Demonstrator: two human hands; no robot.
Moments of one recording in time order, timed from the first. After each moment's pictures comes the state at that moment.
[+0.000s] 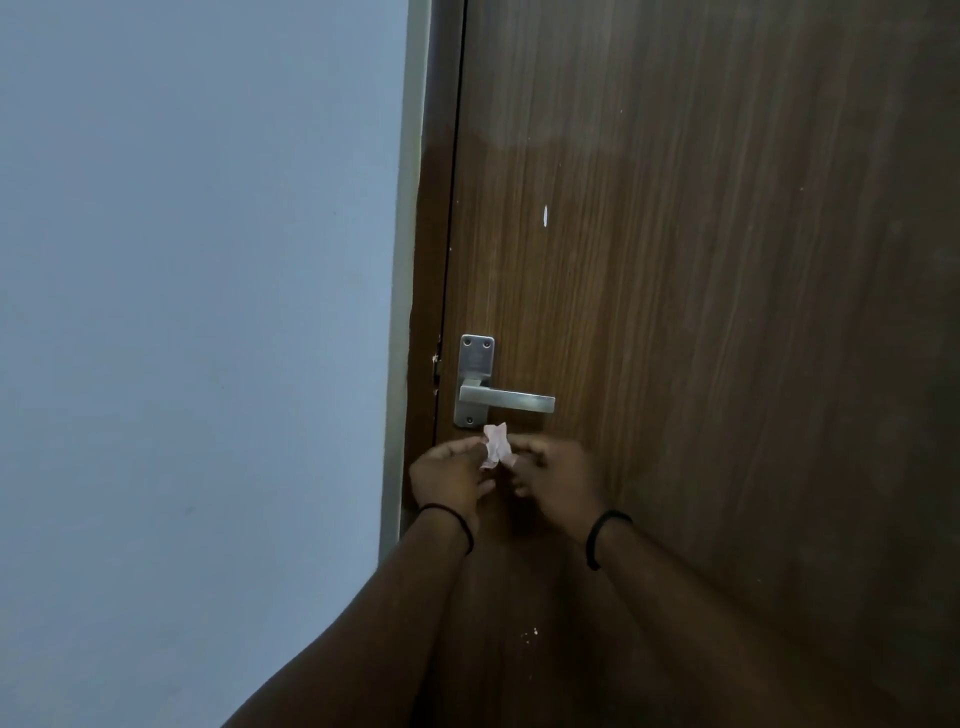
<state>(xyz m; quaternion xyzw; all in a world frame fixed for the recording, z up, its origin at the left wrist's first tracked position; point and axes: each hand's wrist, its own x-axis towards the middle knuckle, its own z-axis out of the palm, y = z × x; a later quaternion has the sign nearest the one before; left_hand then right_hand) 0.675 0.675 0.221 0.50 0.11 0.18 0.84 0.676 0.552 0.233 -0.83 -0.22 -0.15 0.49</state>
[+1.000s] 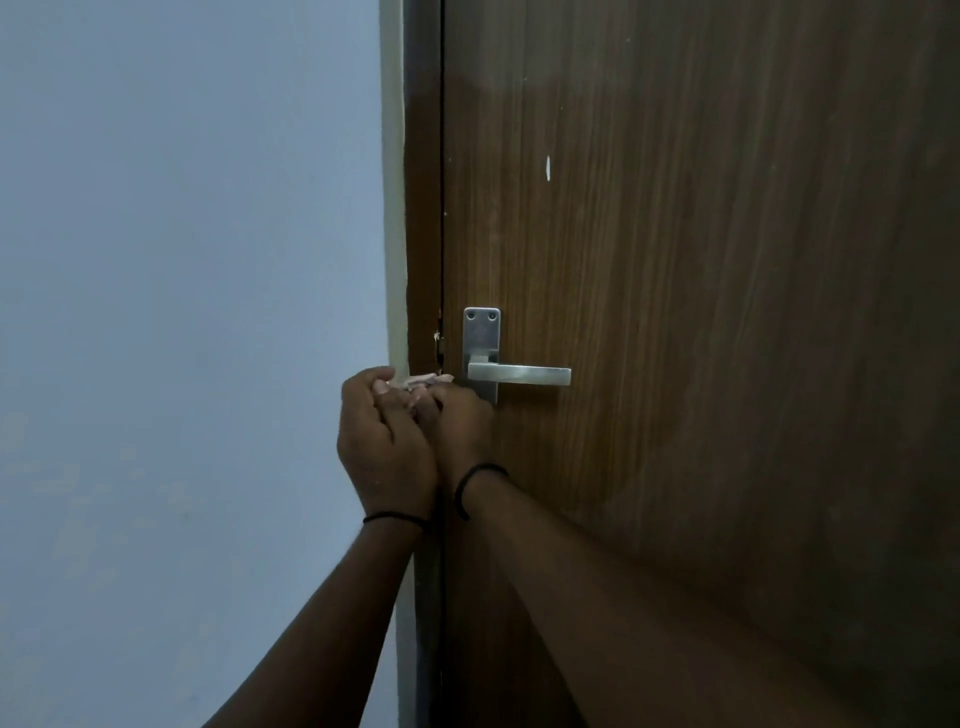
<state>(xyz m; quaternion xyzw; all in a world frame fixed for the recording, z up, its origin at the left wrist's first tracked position) 0.654 0.732 0.231 0.61 0.02 0.61 0.50 0.695 0.681 0.248 -0.85 -0.20 -0.26 0.41</state>
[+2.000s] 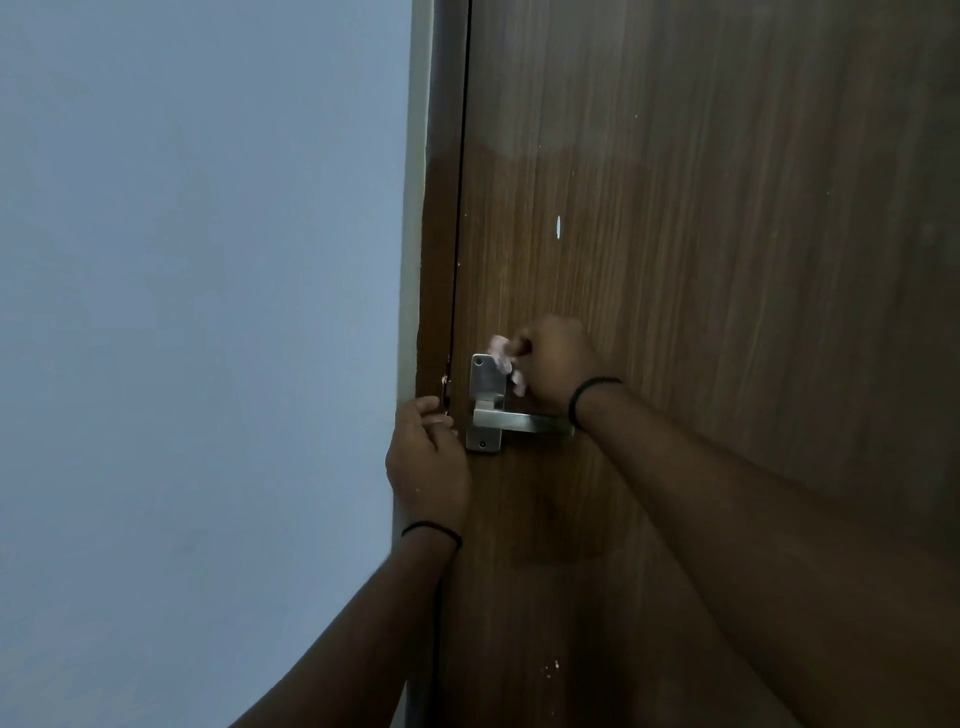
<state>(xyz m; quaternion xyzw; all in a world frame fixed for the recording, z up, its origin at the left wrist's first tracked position) 0.677 0.709 0.248 0.66 0.04 0.51 0.56 0.715 0.586 0.368 -0.90 -0.21 -0.27 0.26</state>
